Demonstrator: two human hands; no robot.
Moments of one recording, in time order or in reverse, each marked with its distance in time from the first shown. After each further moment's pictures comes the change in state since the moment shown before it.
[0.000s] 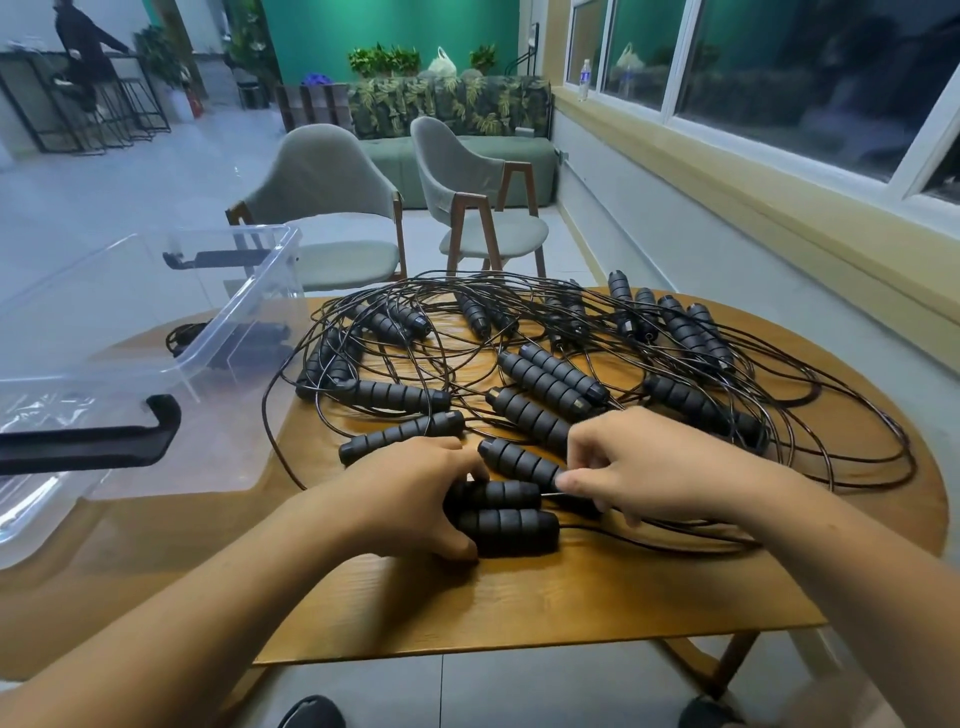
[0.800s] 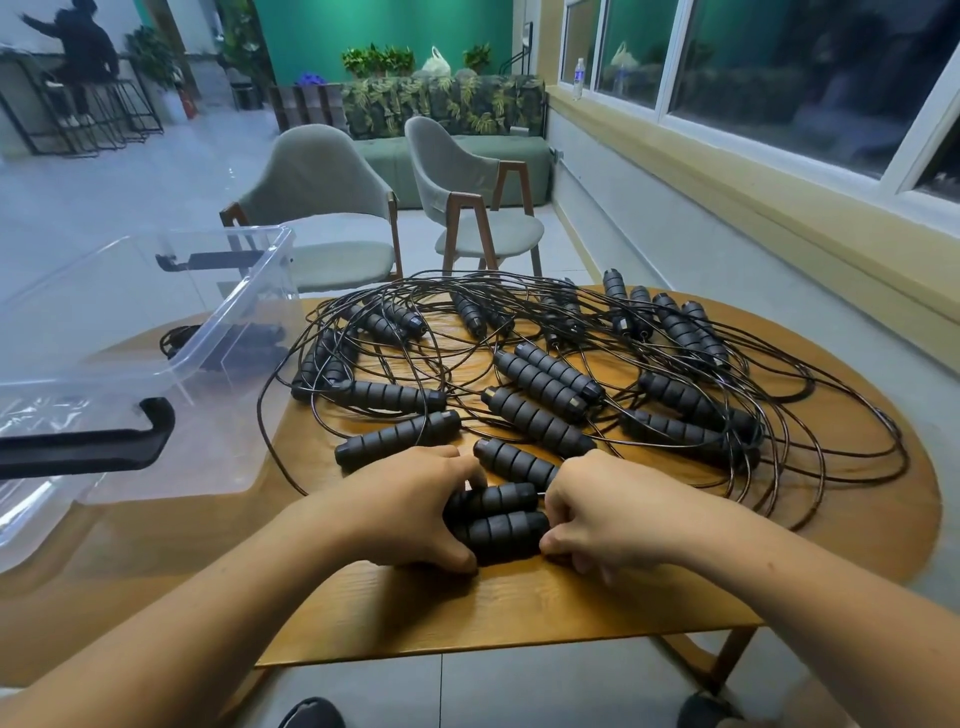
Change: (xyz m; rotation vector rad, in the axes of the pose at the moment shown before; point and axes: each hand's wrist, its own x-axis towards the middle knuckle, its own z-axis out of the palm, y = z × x) left_hand -0.003 0.005 0.002 -0.013 -0.050 -0.002; right_hand 0.003 -0.017 0.036 -0.020 -0.200 0.053
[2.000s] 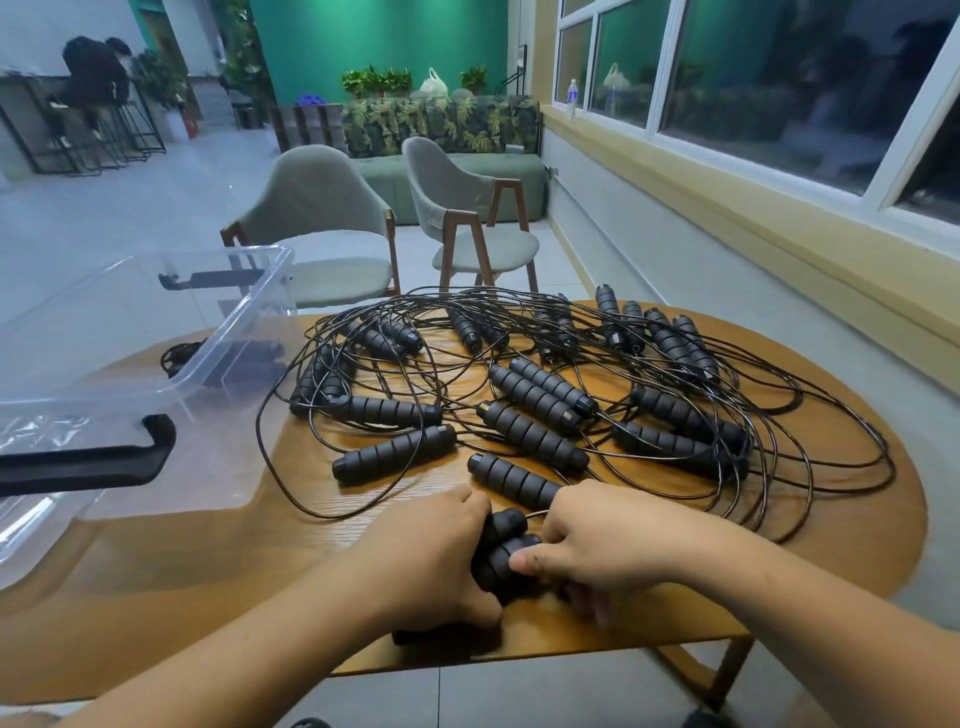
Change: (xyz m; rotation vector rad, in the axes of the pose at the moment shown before) left_hand -0.014 0.046 0.013 0.110 0.007 -0.122; right_hand -0.011 -0.011 0.001 0.060 -0.088 0.041
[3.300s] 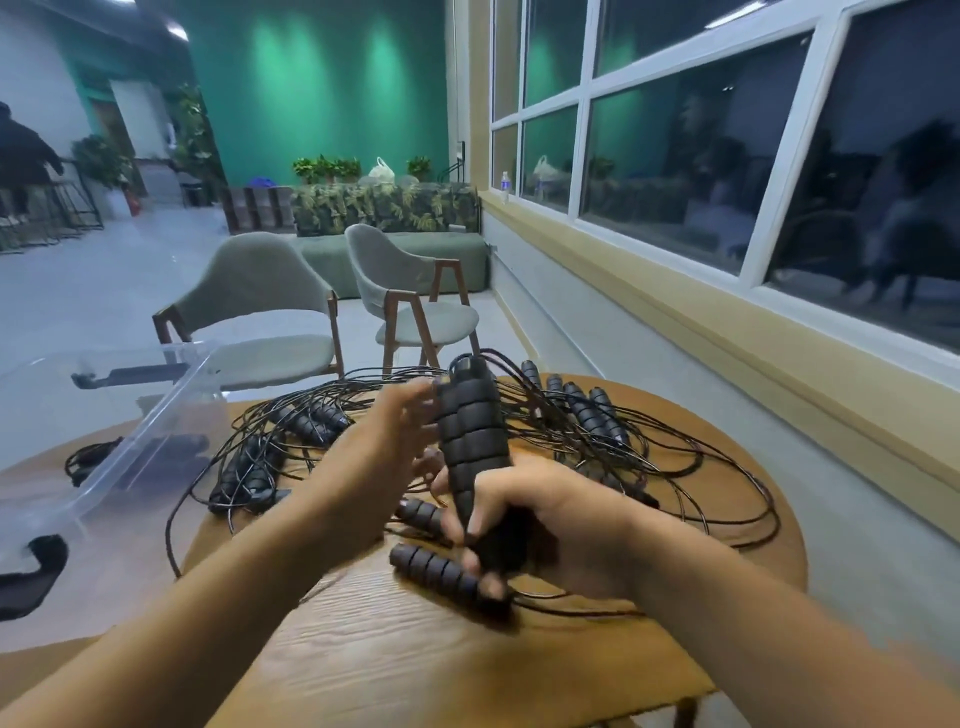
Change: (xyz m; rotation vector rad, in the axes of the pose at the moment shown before) left_hand 0.043 0.036 -0.110 -1.556 0.335 0.151; right_hand -0.054 -0.004 -0.058 1.284 -0.026 -0.489
